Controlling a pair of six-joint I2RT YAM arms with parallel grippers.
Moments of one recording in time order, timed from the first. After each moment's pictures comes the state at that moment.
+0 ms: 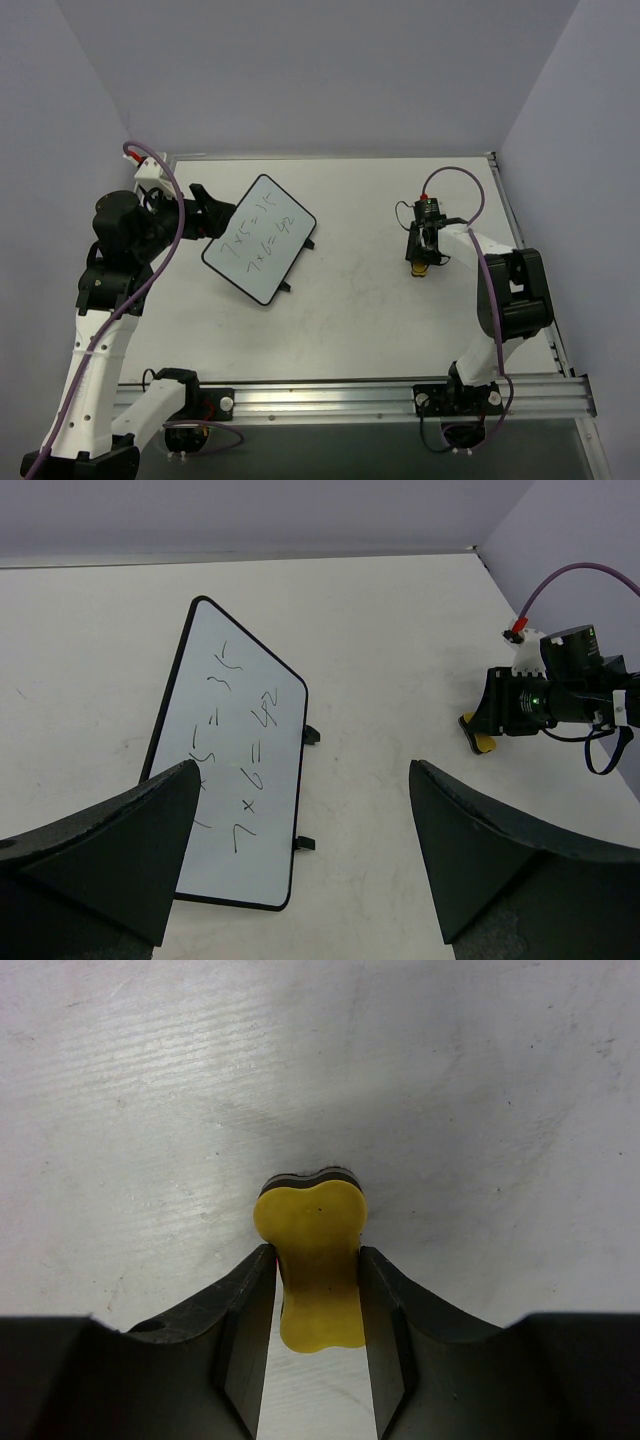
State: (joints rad) left arm -0.14 0.92 1.21 -0.48 0.31 -0.31; right arm 0.17 1.71 0.99 -0.40 0.19 0.33
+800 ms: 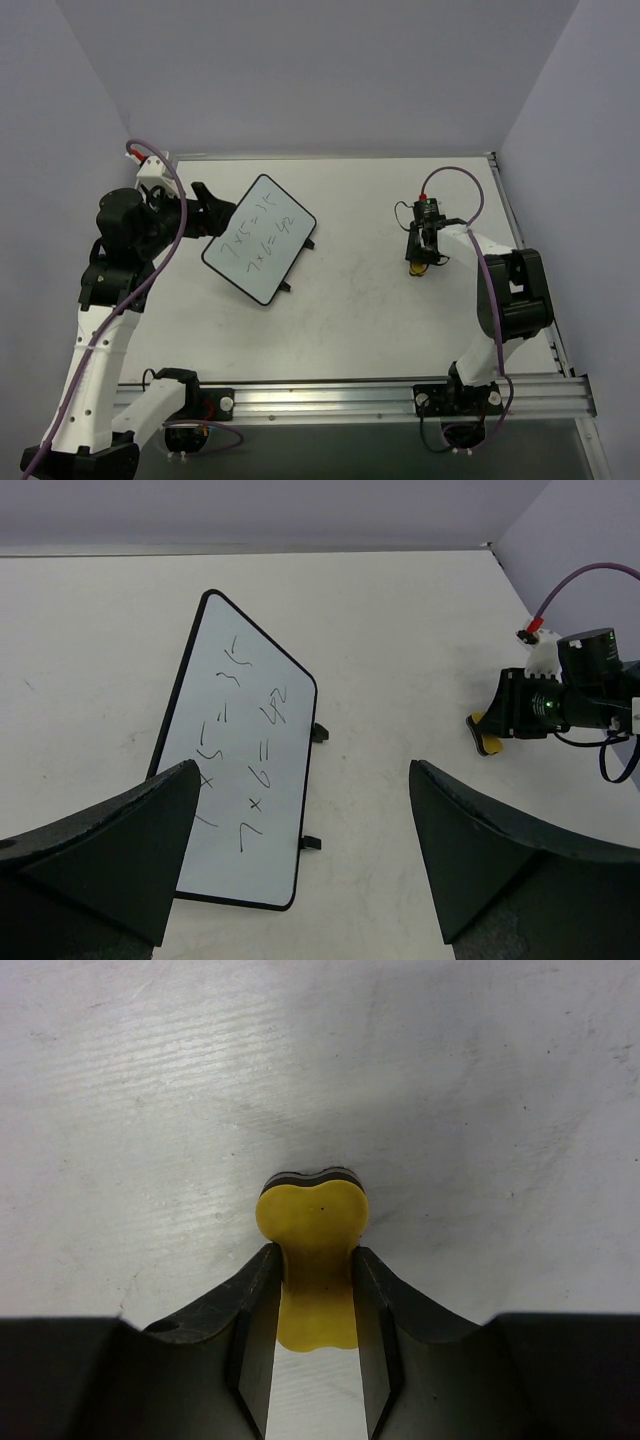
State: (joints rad) left arm -0.15 0.94 1.21 -0.48 0.29 -0.31; right arm 0.18 1.71 0.98 -0.39 0.18 0.34
